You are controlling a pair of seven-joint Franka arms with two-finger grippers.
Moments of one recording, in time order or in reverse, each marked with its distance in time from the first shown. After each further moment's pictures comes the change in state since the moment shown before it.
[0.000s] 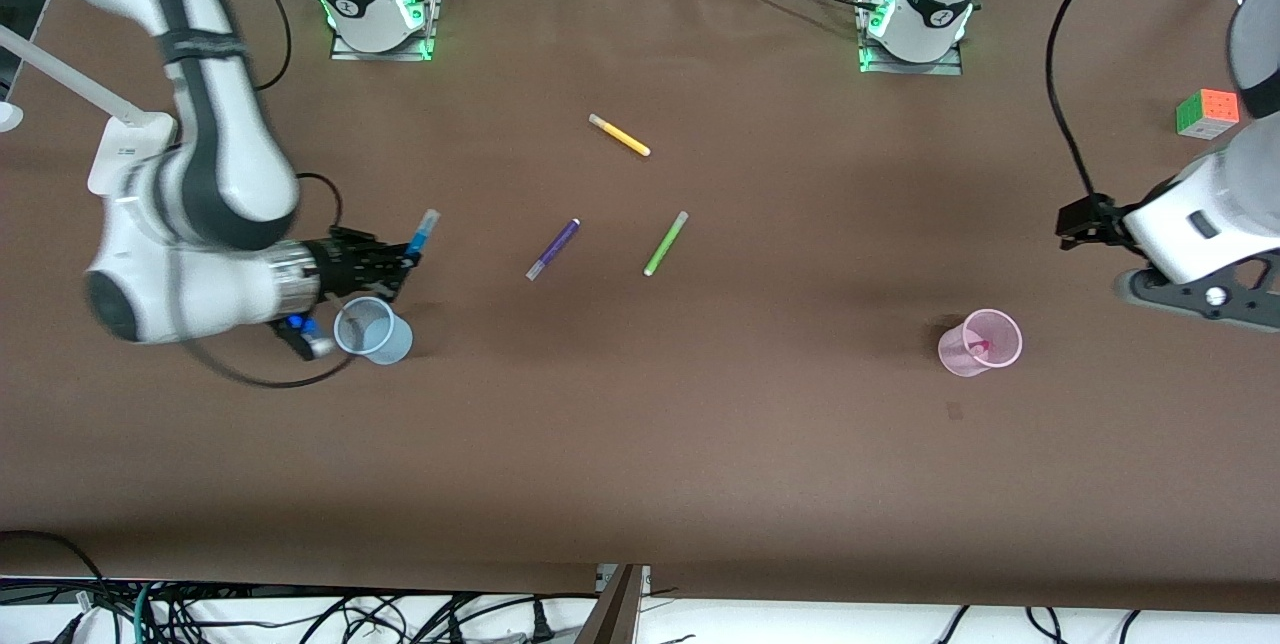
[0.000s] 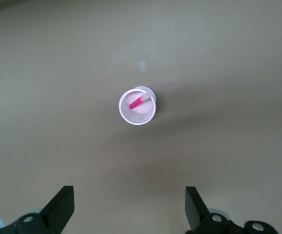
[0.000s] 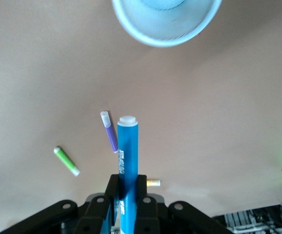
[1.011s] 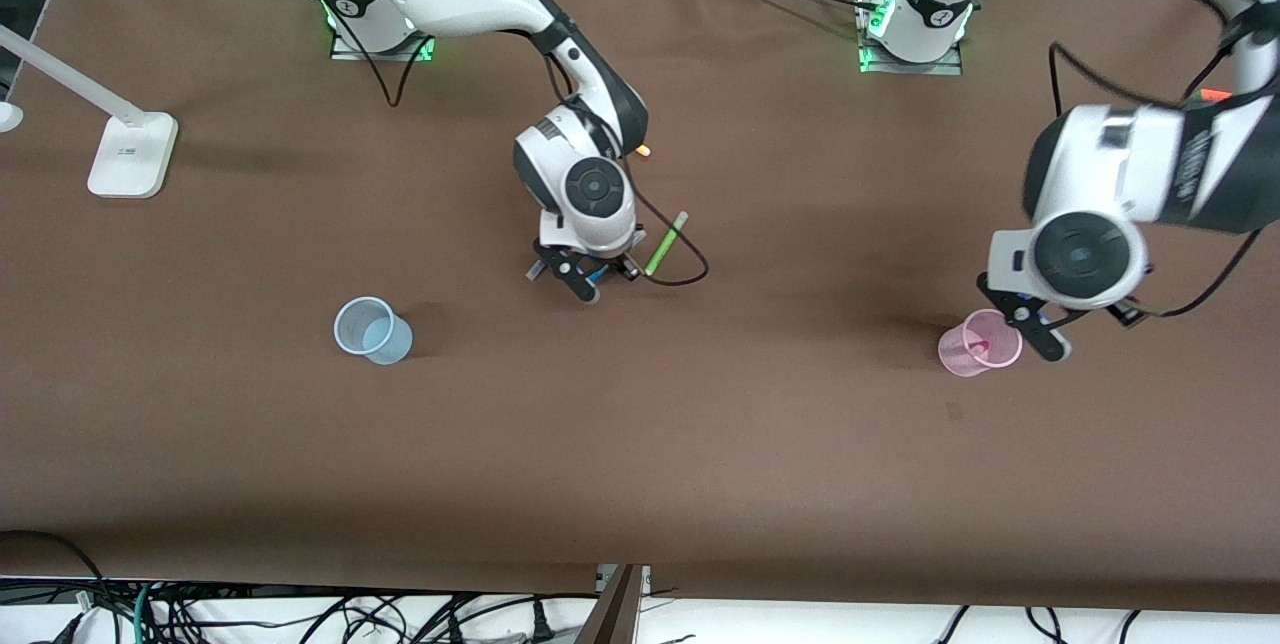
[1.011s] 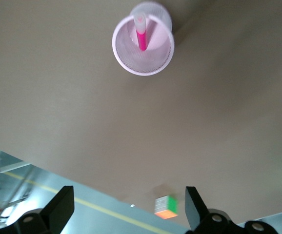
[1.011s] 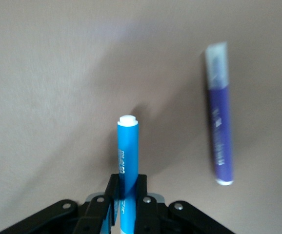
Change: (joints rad) left arm -0.074 0.019 -0.010 -0.352 0.351 0.127 0.497; right arm 0.619 0.217 0.013 -0.012 -0.401 0.600 0.791
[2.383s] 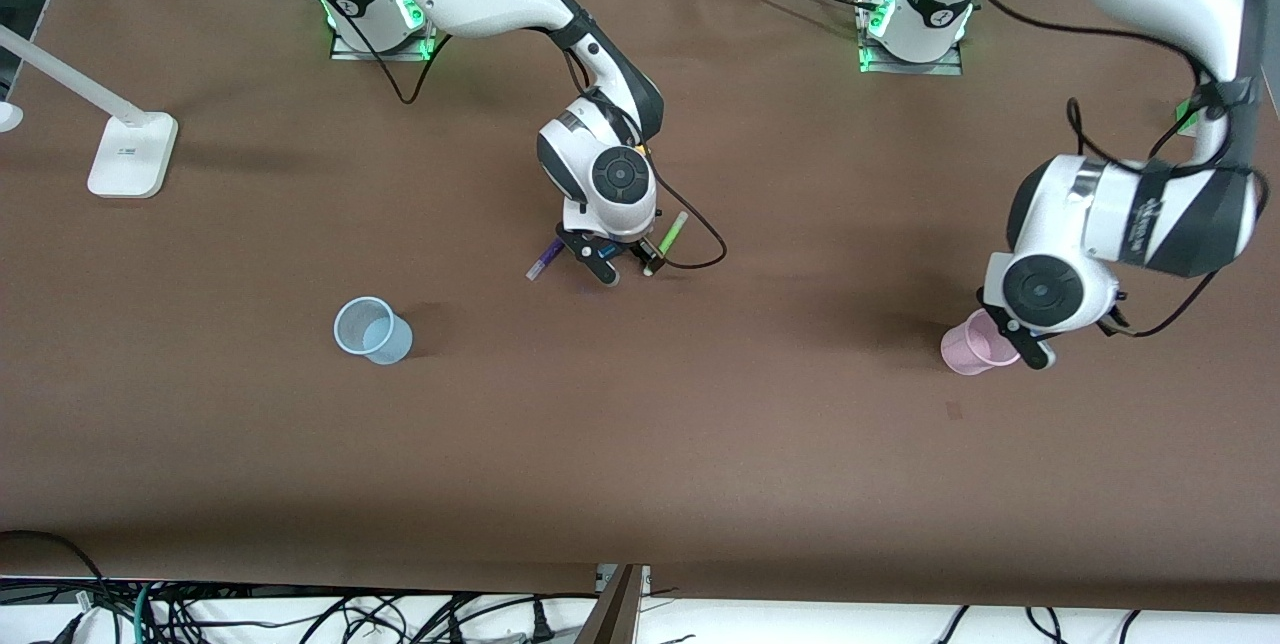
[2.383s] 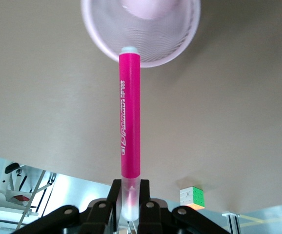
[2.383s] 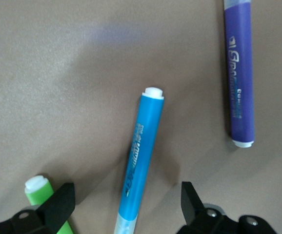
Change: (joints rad) left arm 0.041 0.108 -0.001 -0.191 0.202 0.168 0.037; right arm 0.068 0.067 0.028 -0.017 -0.032 0.085 0.115
